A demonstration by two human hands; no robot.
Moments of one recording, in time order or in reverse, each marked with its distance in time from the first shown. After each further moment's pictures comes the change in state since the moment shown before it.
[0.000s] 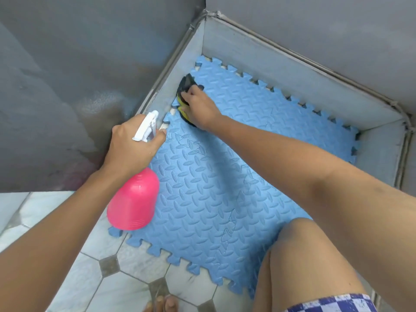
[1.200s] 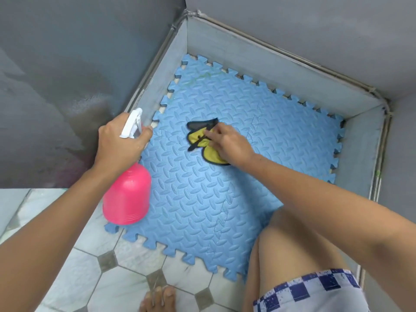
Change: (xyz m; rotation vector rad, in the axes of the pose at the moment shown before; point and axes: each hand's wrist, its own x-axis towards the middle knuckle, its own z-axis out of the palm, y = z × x) left_hand -0.002 0.003 0.001 0.084 0.033 -0.026; right_hand -0.153 0.065 -0.002 -0.056 0.027 -0.061
